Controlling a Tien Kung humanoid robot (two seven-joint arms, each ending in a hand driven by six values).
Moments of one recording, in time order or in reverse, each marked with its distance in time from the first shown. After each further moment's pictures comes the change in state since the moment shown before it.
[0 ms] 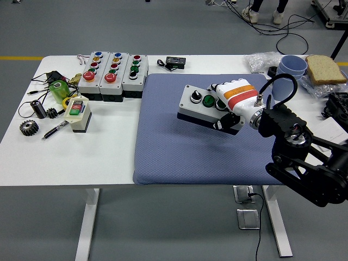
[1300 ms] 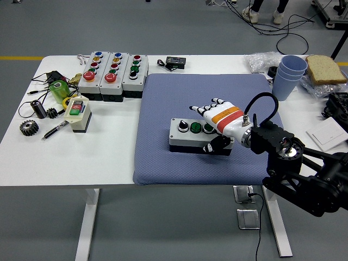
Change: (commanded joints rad) left arm 0.009 -0.005 -0.020 0.000 0.040 -0.005 0.009; right arm -0.017 0.013 -0.088 -0.038 0.014 0.010 0.038
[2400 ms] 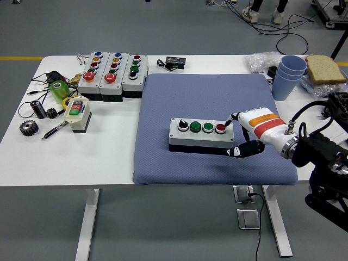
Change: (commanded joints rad) left arm -0.010 0.003 0.023 0.000 -0.028 0.004 -0.009; right arm -0.244 -0.237 0.222 0.330 0.046 0.034 -0.066
